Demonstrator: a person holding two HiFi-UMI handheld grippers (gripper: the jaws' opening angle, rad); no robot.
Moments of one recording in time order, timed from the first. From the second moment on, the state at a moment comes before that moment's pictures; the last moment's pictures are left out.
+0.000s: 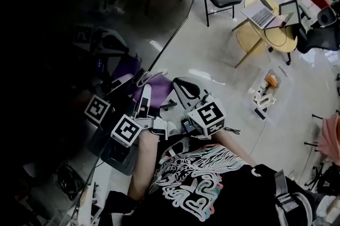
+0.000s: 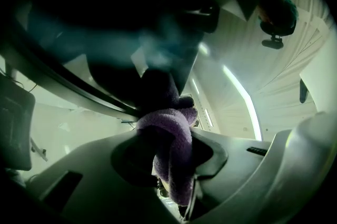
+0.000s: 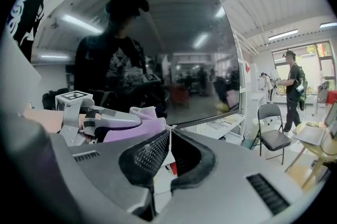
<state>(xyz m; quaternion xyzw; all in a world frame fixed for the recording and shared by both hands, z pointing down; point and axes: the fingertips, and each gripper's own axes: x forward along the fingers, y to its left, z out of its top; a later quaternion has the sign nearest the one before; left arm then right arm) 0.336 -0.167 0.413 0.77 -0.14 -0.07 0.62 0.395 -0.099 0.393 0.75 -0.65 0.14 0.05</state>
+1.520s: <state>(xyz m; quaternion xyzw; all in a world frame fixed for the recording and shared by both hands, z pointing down) 0.423 -0.172 0.414 0.80 -0.16 -0.07 0.58 0.470 -0.103 0.380 0.73 -0.68 0.09 0.04</state>
